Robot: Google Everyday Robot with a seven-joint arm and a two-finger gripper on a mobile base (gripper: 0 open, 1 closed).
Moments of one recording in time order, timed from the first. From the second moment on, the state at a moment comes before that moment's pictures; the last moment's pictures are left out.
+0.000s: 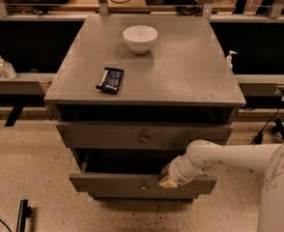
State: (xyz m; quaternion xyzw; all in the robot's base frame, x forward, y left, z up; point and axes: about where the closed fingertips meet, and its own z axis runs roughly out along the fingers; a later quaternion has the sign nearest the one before) arm 0.529 -0.099 0.432 -0.62 0.75 0.14 0.20
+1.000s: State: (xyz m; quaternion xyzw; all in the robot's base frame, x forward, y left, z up) arm 0.485 -0.113 0.464 -0.61 0.74 0.16 0.23
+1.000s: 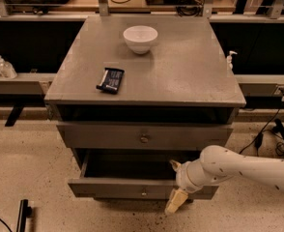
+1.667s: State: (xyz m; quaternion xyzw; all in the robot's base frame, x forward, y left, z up) arm 0.494 -0.108 0.444 -0.62 0.75 0.13 0.19
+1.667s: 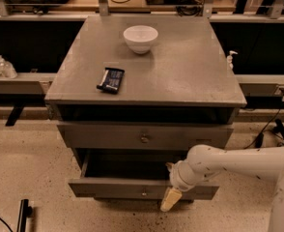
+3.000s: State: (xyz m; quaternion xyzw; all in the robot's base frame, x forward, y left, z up) arm 0.442 -0.095 0.441 -0.64 0.73 0.15 0.15
